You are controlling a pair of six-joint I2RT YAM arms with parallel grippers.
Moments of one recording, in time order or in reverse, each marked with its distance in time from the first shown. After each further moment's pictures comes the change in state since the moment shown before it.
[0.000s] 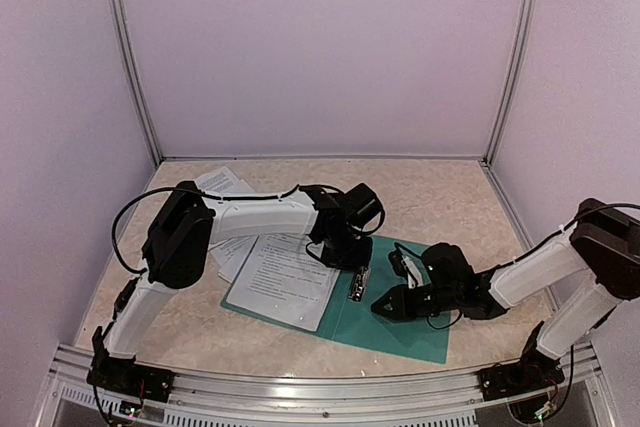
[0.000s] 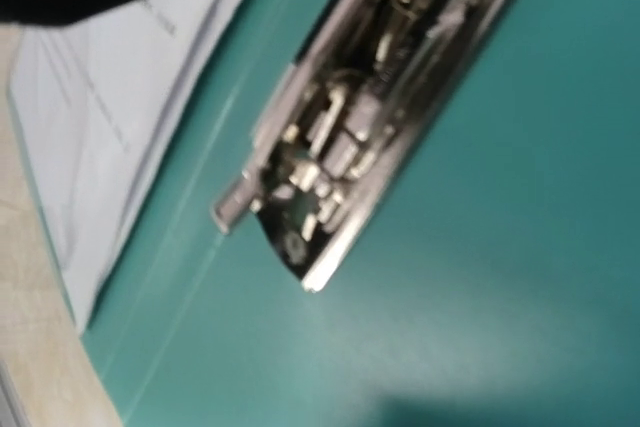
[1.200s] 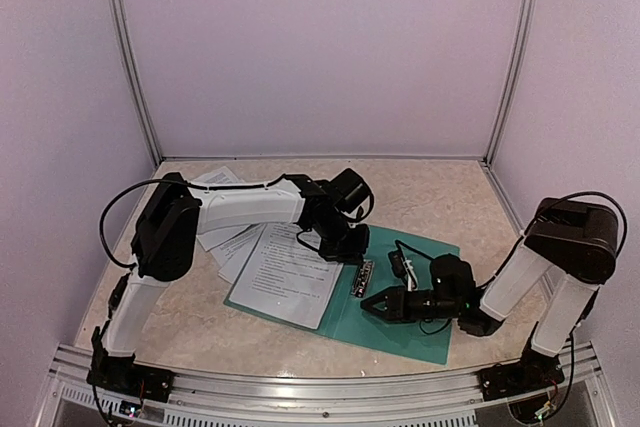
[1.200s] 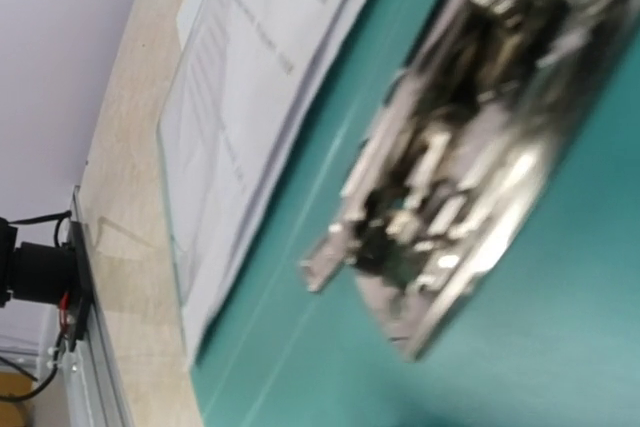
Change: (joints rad) left arm 0.050 -0.073 -0.072 0.060 0.187 -0.055; right arm 0.014 0.240 -0.109 0.626 -0.074 0.170
